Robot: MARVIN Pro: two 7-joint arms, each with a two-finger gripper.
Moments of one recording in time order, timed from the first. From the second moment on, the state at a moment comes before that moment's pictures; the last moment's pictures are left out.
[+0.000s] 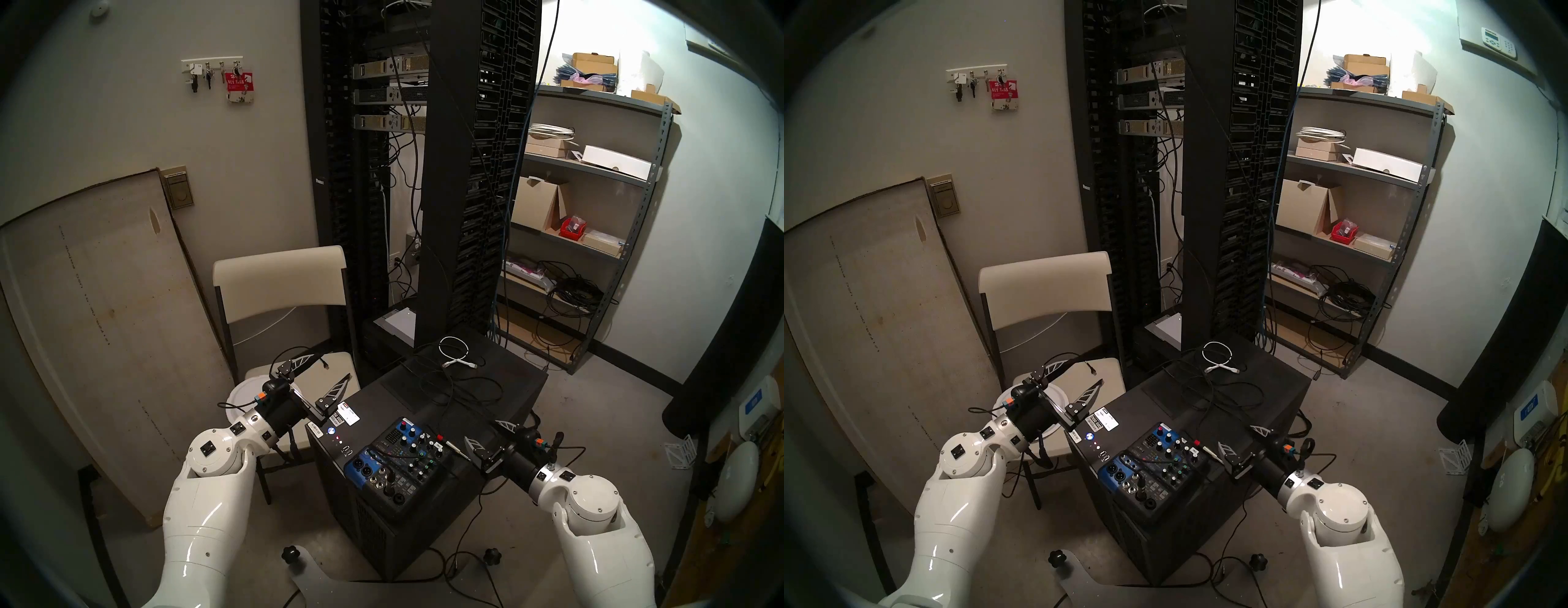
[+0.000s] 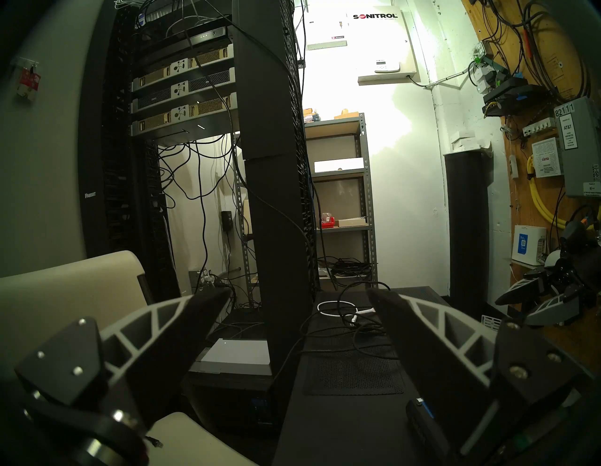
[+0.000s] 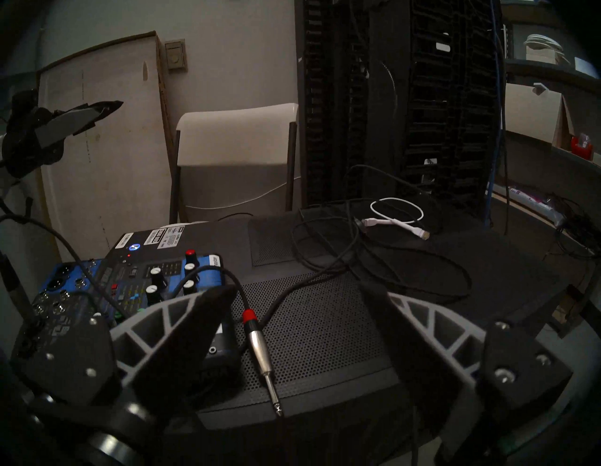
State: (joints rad) left arm 1.57 -1.46 -1.76 -1.36 -0.15 -0.35 -0.90; right arm -1.85 -1.35 1.66 -1.58 0.08 0.01 0.60
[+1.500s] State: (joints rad) left arm 1.57 -1.46 -1.76 -1.36 -0.15 -0.35 -0.90; right arm -1.72 -1.32 1.58 -1.33 0.00 0.02 0.66
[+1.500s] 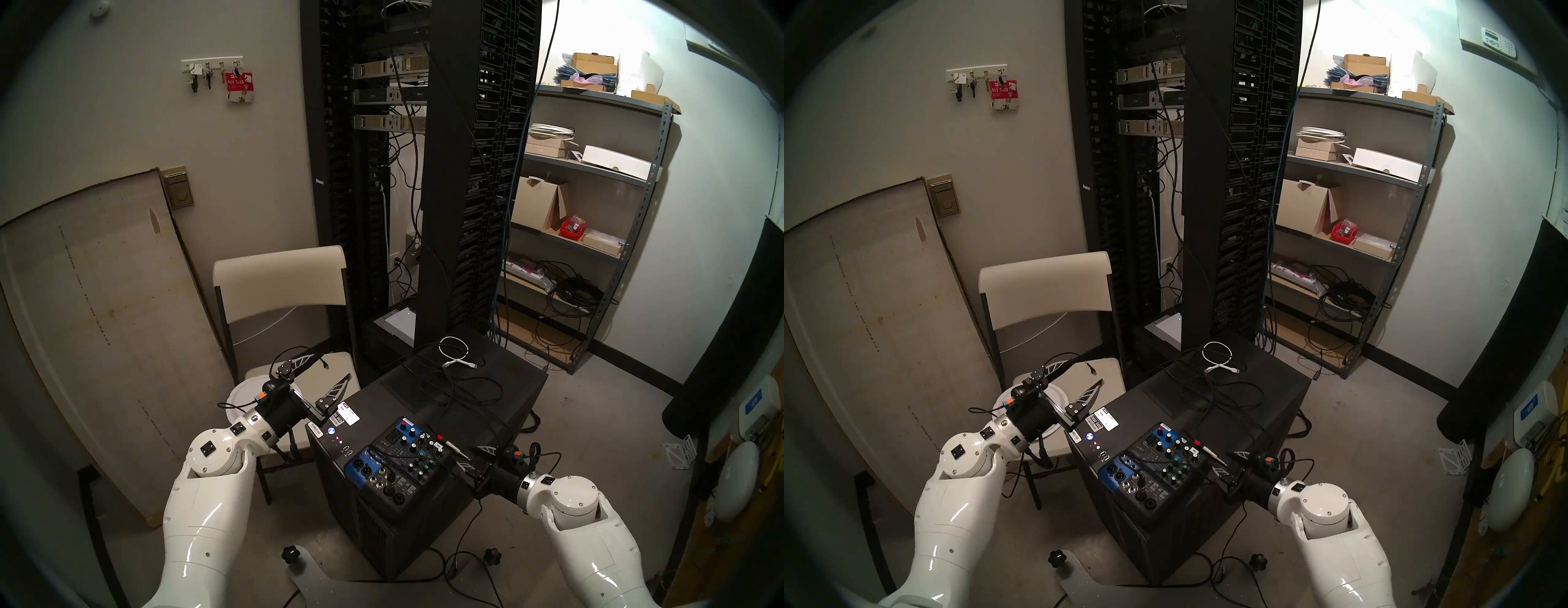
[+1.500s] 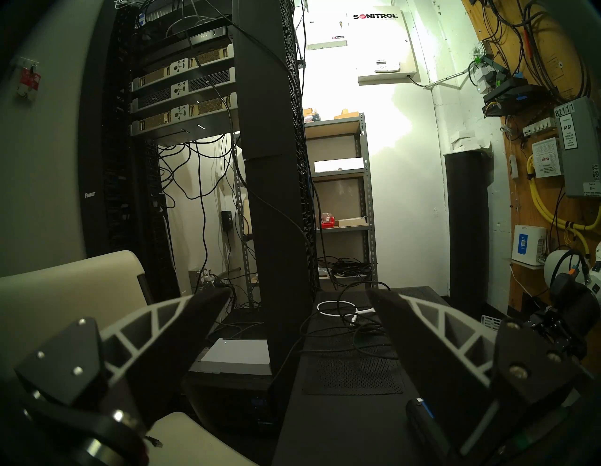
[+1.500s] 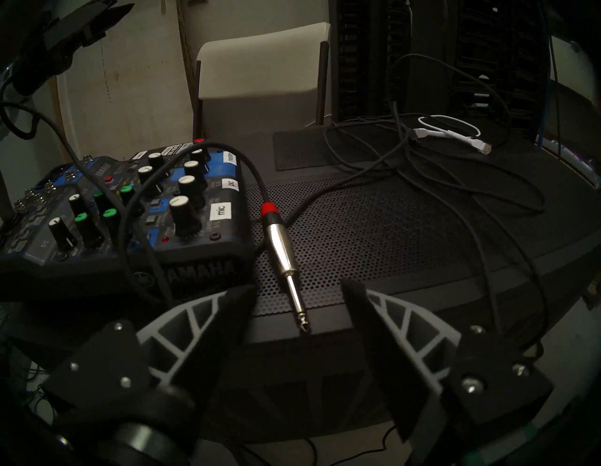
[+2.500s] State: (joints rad) left arm 1.57 -1.46 -1.76 -1.36 -0.15 -0.35 -0.90; right arm -1.69 -1.32 1.59 -1.33 -0.01 0.04 0.71
